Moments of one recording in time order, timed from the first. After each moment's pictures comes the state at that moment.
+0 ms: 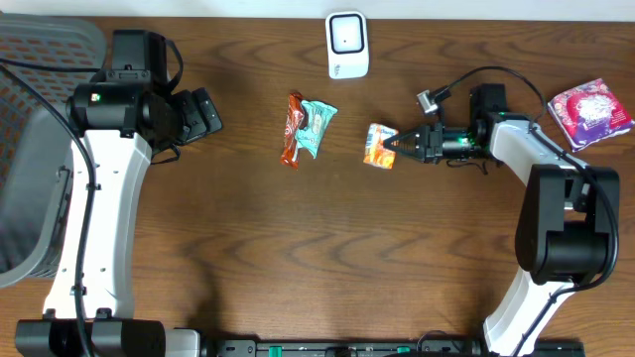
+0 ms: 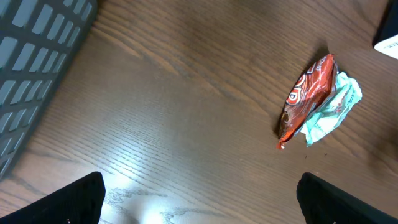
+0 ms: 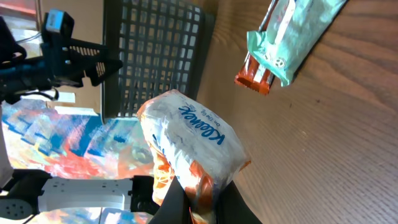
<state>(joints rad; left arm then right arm) -0.01 1.56 1.60 -1.20 -0.01 -0.43 -0.03 2.02 1.25 -0.61 -1.40 -0.06</state>
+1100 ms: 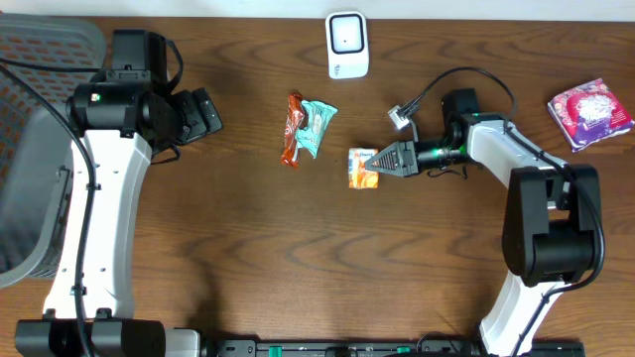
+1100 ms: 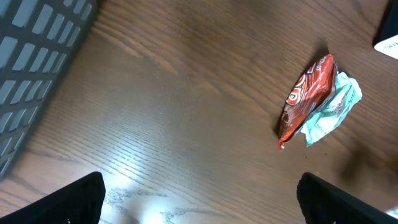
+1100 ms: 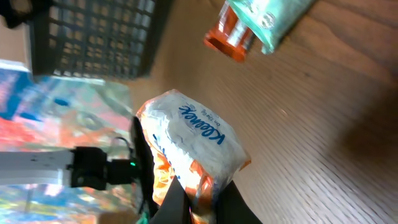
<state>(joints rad) -0.01 1.56 1.60 -1.20 -0.01 -0.43 0.09 2.02 1.25 -0.71 -1.18 -0.28</state>
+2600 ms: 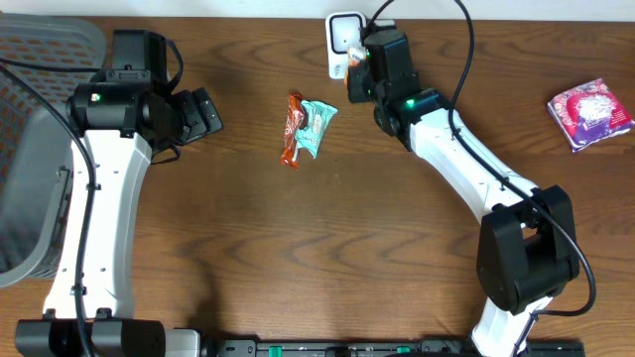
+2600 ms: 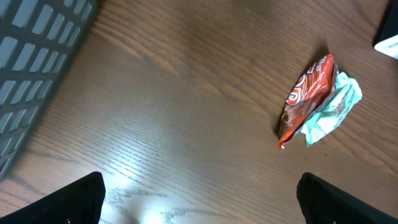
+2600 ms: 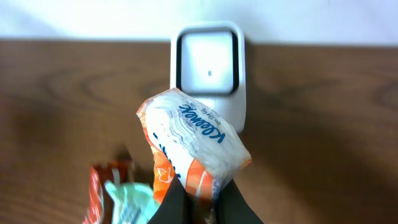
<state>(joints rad) -0.01 1.56 1.60 -1.20 -0.01 -0.43 0.42 1.94 1.51 -0.20 0.14 0.26</state>
